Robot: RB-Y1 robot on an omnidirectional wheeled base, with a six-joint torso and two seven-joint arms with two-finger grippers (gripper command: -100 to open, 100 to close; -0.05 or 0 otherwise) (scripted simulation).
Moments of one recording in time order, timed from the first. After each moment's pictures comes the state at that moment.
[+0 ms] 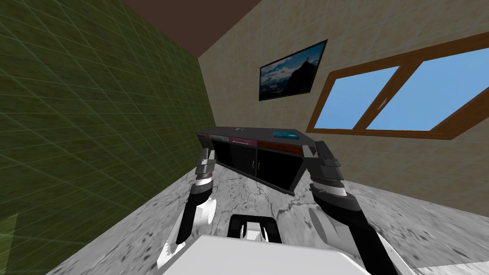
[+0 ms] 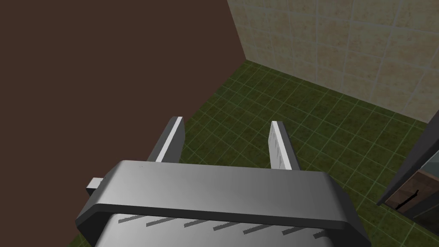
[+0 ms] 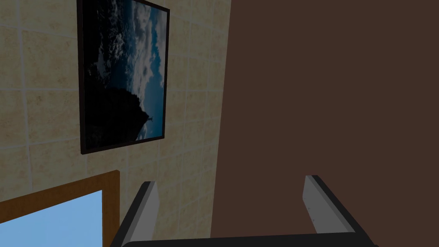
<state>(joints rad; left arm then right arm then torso) 0.46 -0.03 -0.03 -2.25 -0.07 -0.52 0.07 0.50 -0.02 -0.04 -2.39 0.11 -0.51 0.10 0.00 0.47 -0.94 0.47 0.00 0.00</state>
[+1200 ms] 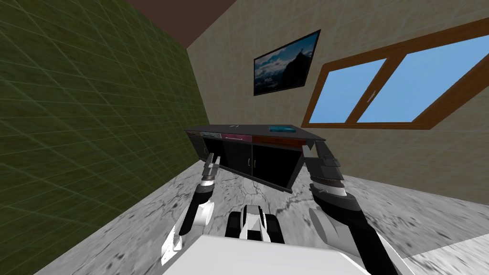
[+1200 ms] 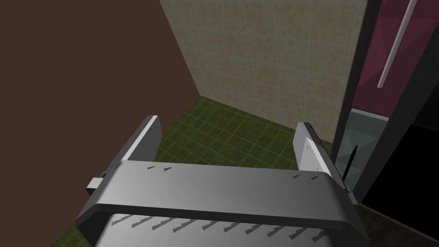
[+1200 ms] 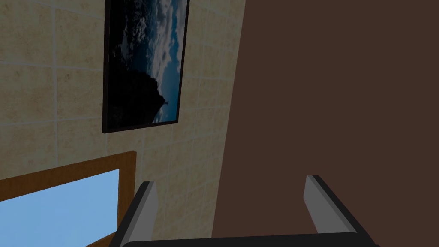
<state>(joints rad) 0.42 0.14 -0.03 -2.05 0.01 -0.55 0.09 0.50 -0.02 -0.04 -2.39 0.11 -0.51 0.10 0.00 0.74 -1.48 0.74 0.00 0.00</state>
